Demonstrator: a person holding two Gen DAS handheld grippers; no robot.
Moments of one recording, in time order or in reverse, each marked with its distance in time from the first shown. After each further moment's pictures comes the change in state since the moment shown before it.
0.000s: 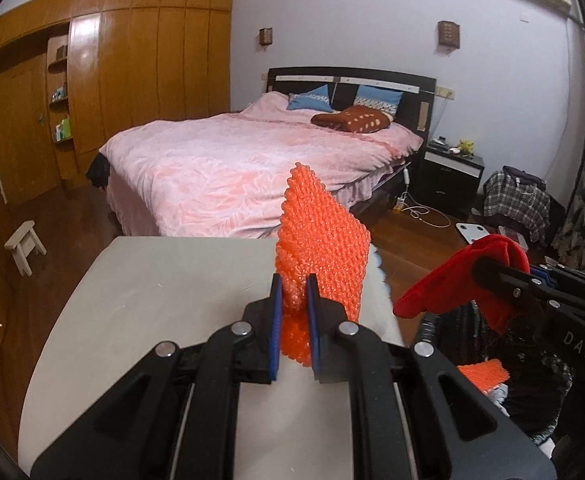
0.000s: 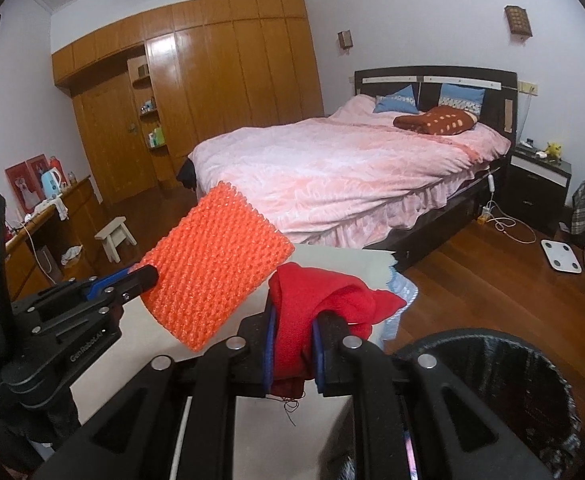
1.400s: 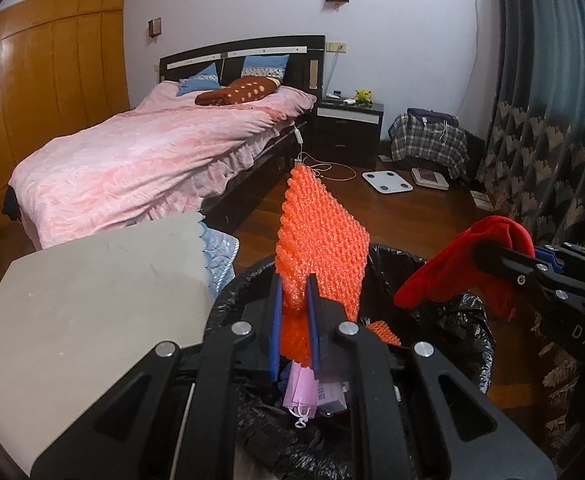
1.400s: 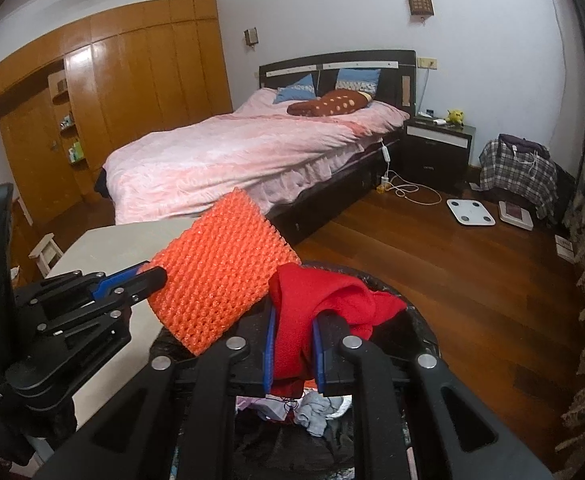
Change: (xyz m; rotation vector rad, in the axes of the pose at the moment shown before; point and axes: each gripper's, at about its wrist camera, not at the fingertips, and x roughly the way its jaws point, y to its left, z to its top) left arm 0.027 -0.203 -0.053 0.211 0.101 -0.272; right arm -0.093 -0.154 -0.070 0.142 0.032 -0.280
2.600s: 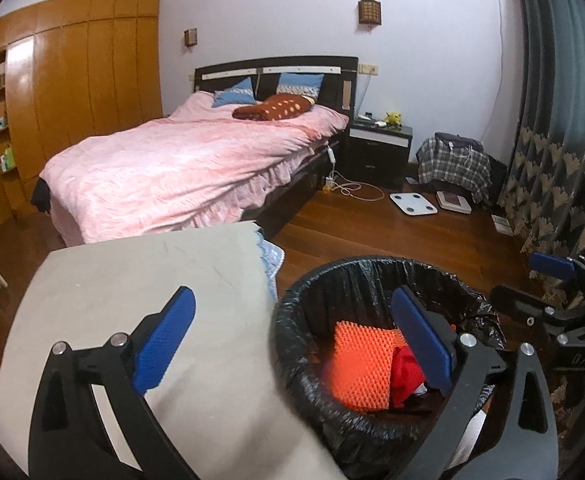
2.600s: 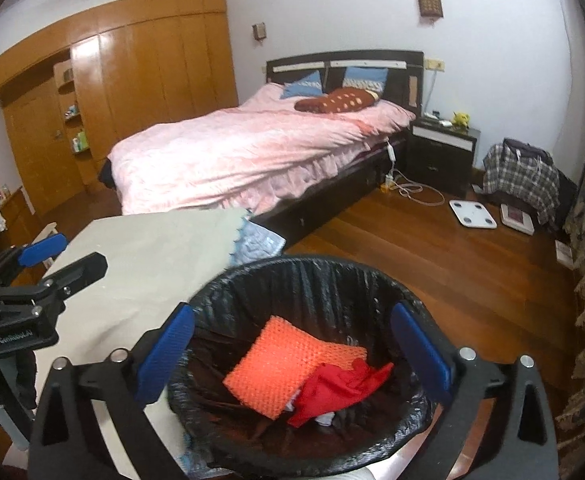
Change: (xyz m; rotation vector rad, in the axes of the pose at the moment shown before) left arm -0.086 0.057 -0.002 -0.068 -0.070 0.099; right arm -0.029 0.033 0.008 -0.045 0.001 0.018
